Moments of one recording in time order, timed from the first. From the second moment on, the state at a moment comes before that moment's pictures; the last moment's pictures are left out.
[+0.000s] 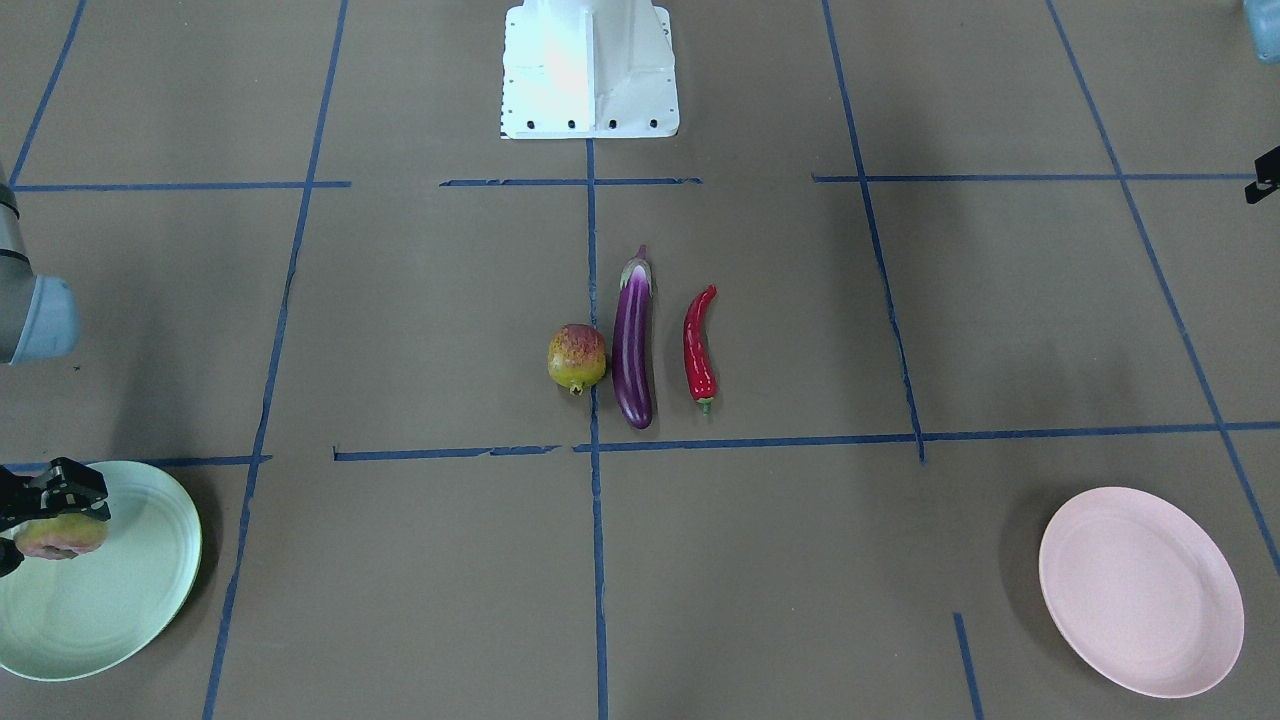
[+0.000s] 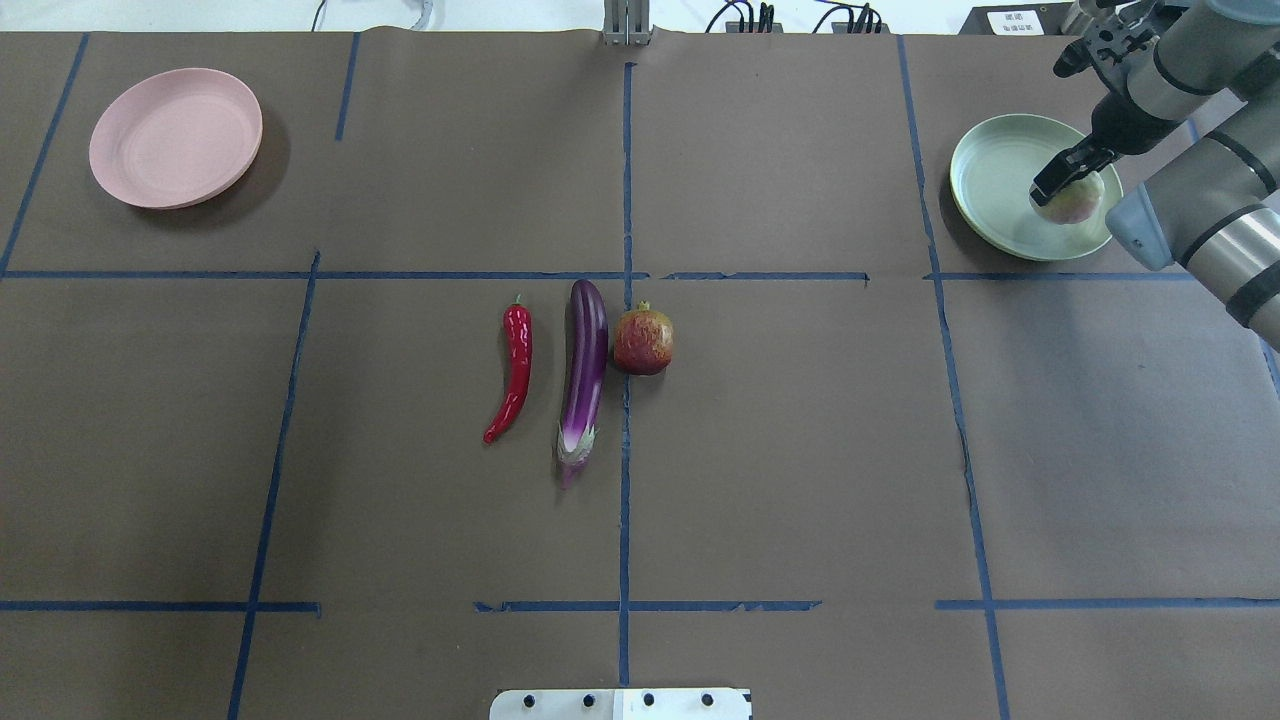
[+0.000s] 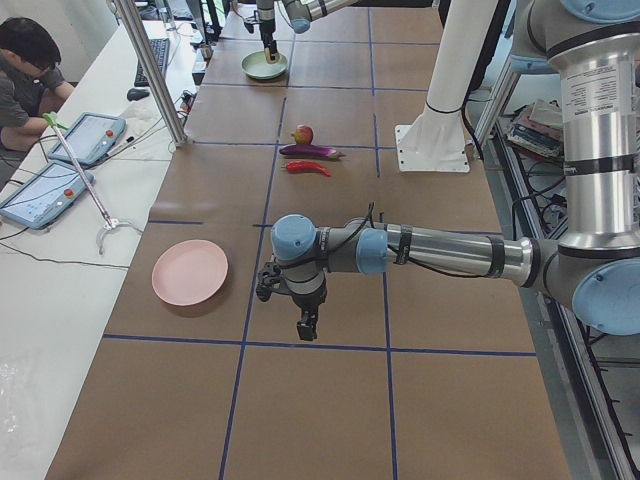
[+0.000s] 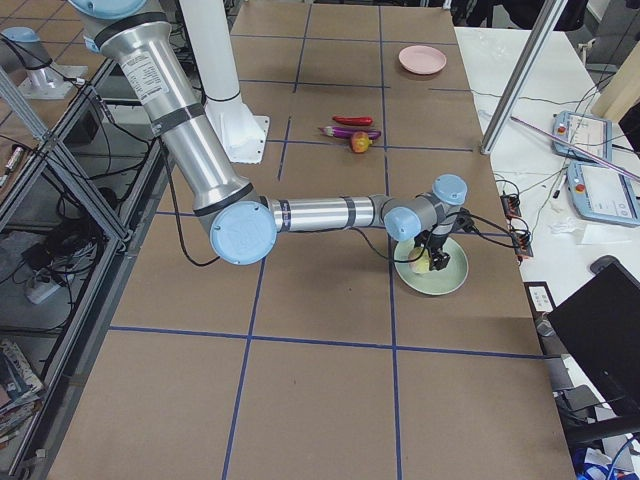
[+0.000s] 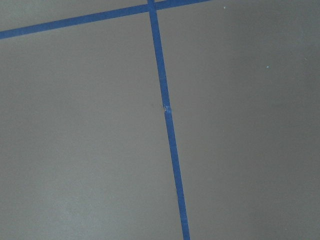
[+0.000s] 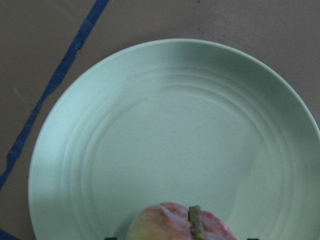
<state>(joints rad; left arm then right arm) -1.45 -1.41 -1.83 -1.45 -2.30 0.09 1.16 -1.09 1.12 -1.17 2.25 0.12</state>
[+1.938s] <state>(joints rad) -0.72 -2.09 -1.86 -1.48 -2.20 -0.87 1.44 -1.48 1.52 -1.37 2.33 0.19</state>
